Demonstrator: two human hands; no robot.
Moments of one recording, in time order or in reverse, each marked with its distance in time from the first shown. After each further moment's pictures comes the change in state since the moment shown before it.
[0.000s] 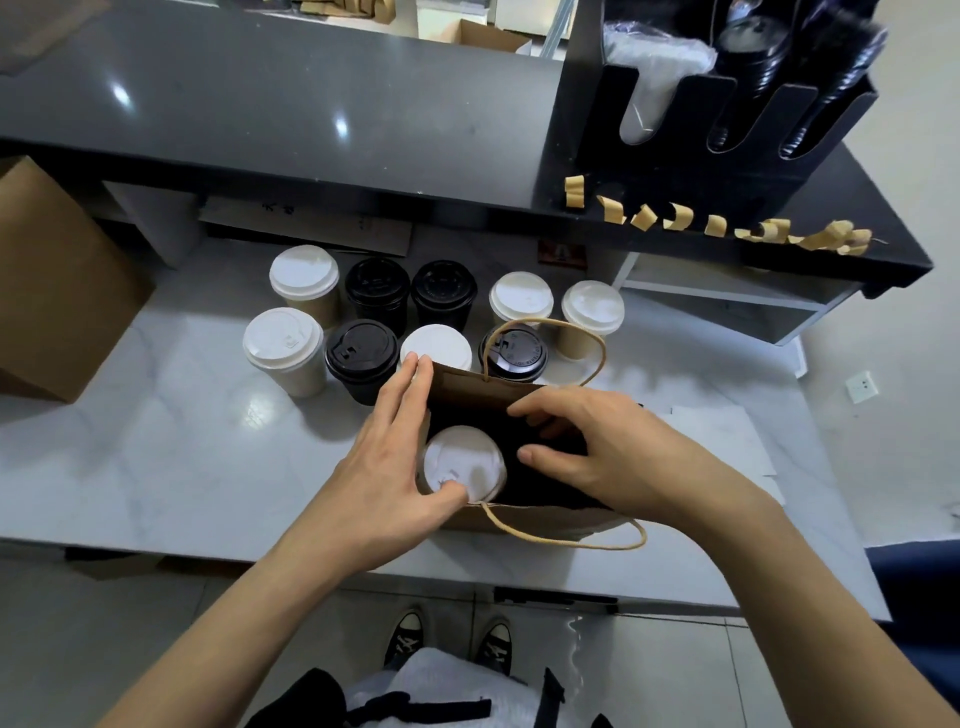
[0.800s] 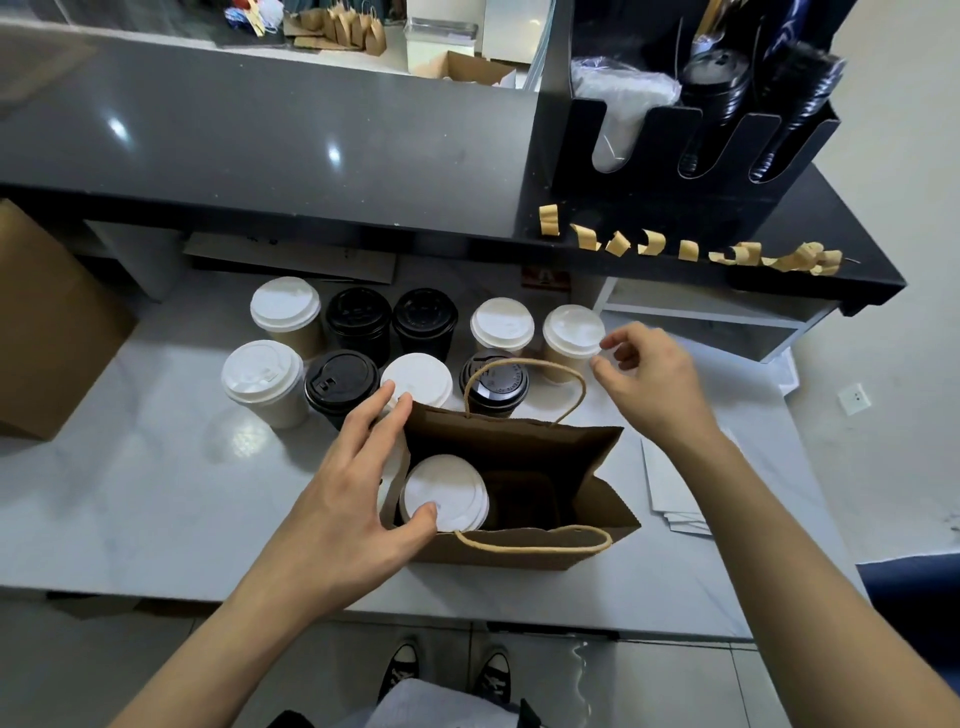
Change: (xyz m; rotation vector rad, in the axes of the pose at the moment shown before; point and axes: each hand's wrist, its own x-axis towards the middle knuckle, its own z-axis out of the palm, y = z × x) left_hand 0.000 0.004 -0.005 0.051 0.117 0.074; right_hand 0.052 0.103 -0.021 0.076 0.573 0.362
